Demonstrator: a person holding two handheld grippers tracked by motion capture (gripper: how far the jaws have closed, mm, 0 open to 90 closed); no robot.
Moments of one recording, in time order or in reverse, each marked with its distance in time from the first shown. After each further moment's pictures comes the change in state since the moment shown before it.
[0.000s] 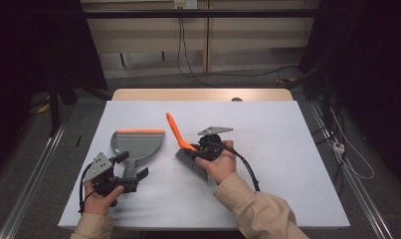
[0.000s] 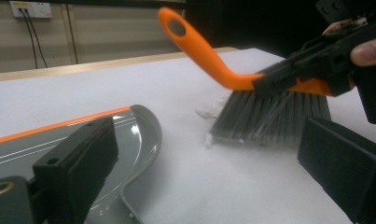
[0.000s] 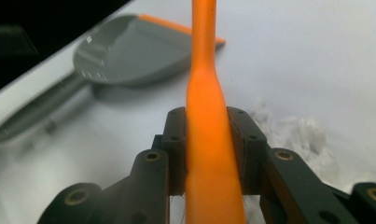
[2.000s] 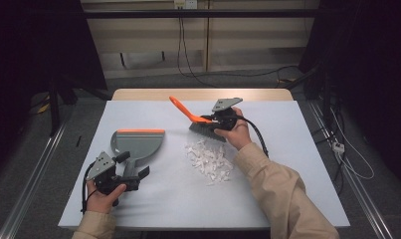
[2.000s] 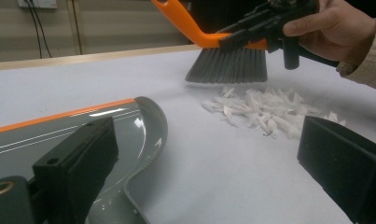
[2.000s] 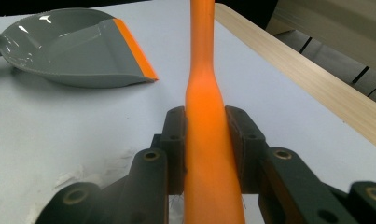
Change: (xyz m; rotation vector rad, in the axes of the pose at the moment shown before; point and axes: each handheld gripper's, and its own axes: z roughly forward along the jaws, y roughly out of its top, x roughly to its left) left arm 0.002 -0.004 0.006 0.026 0.022 -0.019; right arm -0.117 0.052 0.028 -0.075 0.130 -0.441
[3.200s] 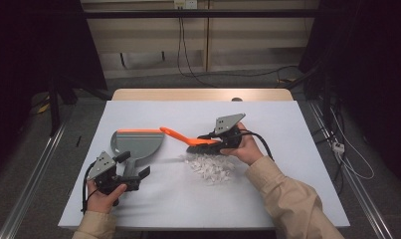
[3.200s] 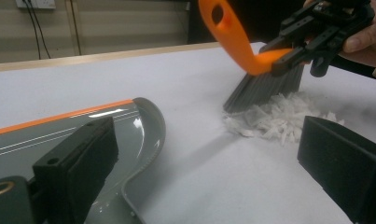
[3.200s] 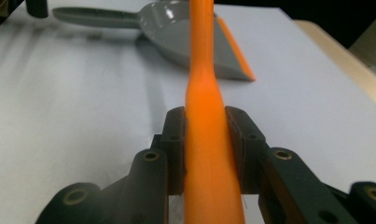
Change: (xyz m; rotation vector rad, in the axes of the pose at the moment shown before) left arm -0.001 0.001 0.000 0.001 -0.004 0.006; right arm 0.047 -0.011 -0.030 -0.020 0.252 -0.215
